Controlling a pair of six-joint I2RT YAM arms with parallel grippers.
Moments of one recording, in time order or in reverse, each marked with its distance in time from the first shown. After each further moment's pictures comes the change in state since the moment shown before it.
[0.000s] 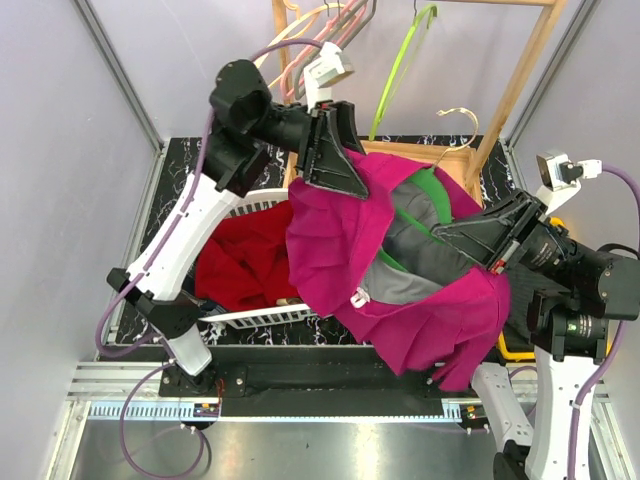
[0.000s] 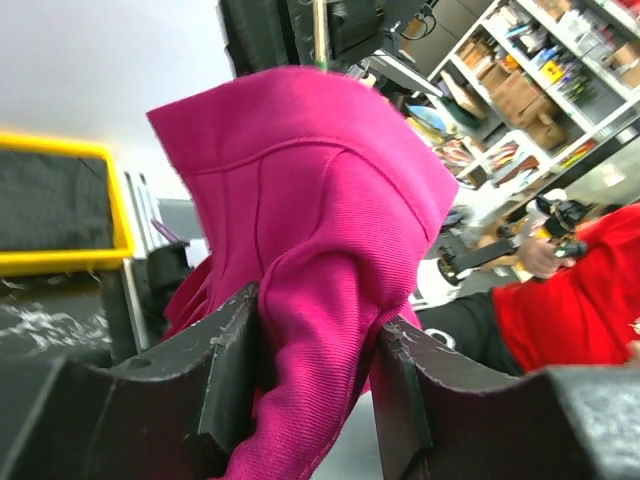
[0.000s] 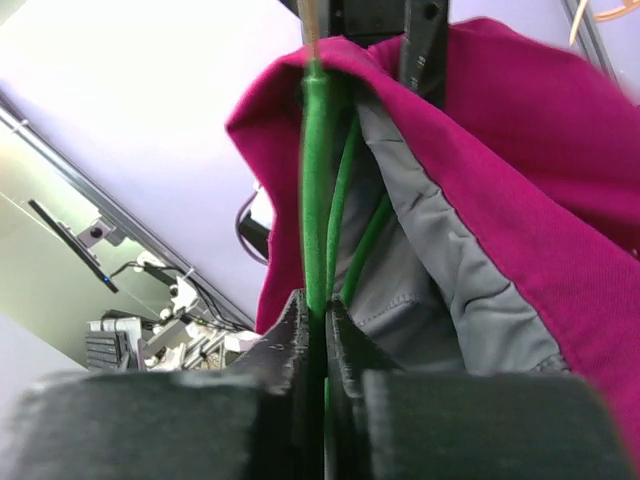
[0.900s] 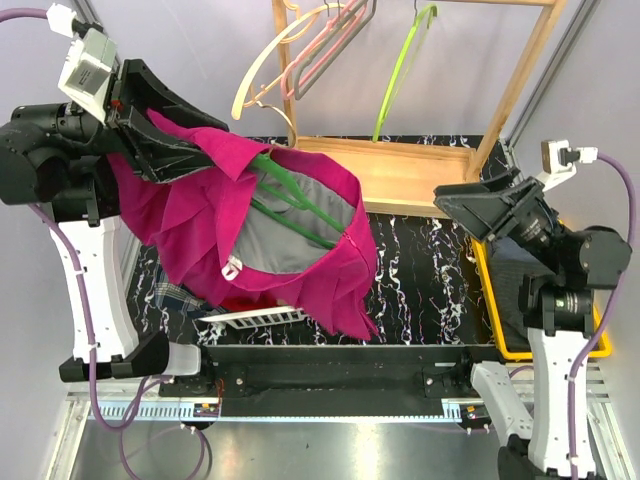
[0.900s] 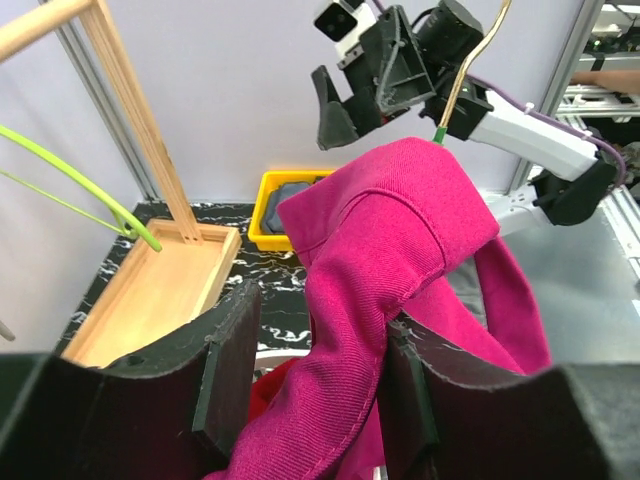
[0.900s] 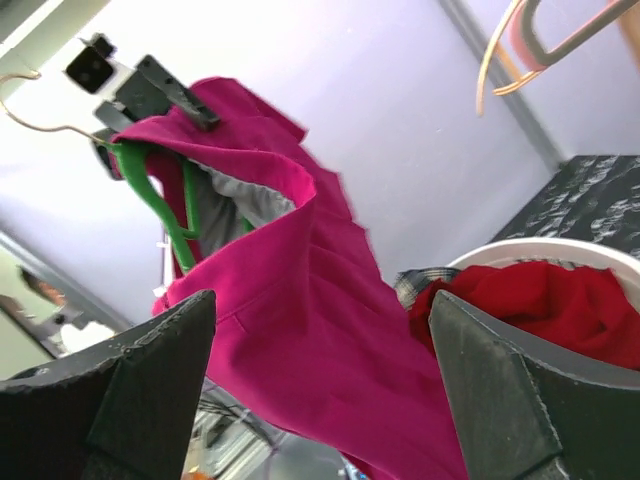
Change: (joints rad) left arm 0.737 -0.335 -0.061 0.612 0.166 -0.249; right arm 0.018 0.040 -0.103 0.055 0.185 -0.062
